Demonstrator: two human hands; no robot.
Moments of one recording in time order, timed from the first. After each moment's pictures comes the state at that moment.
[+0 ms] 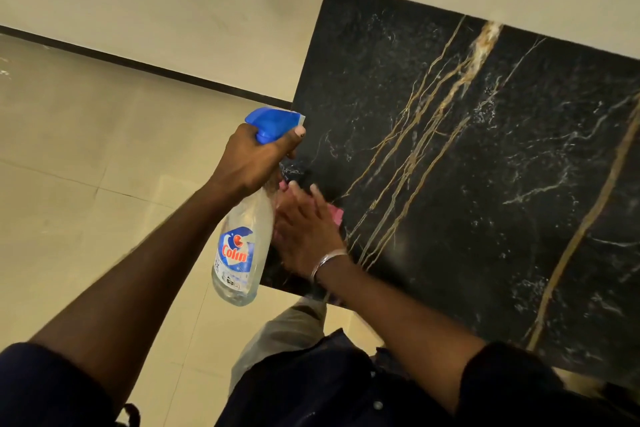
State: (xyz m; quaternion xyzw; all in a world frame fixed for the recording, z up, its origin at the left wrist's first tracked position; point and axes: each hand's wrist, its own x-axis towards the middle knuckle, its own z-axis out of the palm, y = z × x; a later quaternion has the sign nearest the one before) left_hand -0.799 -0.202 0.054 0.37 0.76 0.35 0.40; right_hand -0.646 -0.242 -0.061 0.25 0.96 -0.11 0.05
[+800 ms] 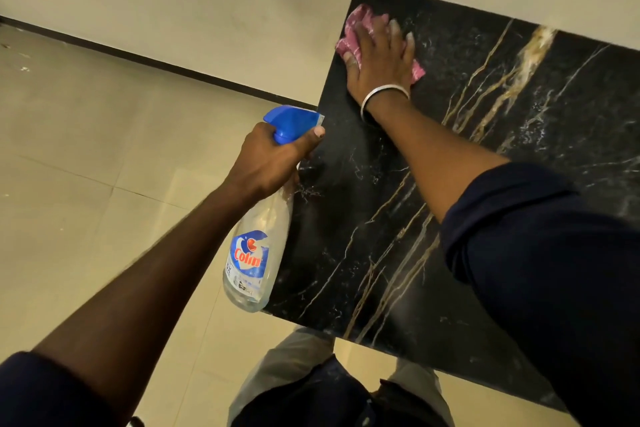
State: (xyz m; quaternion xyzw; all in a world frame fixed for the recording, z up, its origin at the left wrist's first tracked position) left_hand -0.824 -0.168 0.035 0.36 0.78 0.33 0.39; right_hand -0.726 0.043 -0.057 0.51 0.86 -0.07 0.03
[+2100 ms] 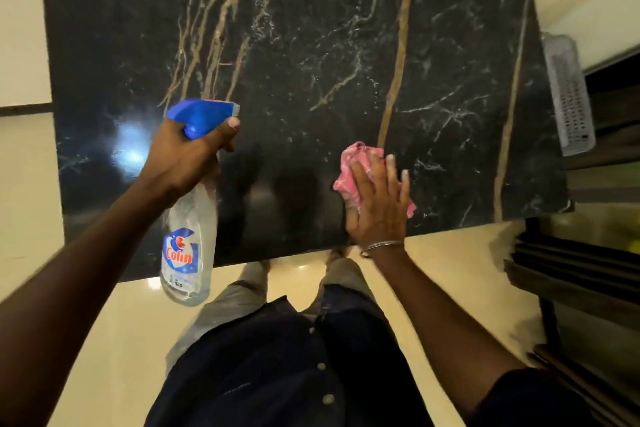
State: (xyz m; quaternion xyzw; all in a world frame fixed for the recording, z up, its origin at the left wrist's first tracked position) left_hand -0.562 -0.182 0.060 0.48 0.69 0.26 0.48; right_hand -0.265 -0.254 -0.064 0.67 0.73 -0.07 -0.01
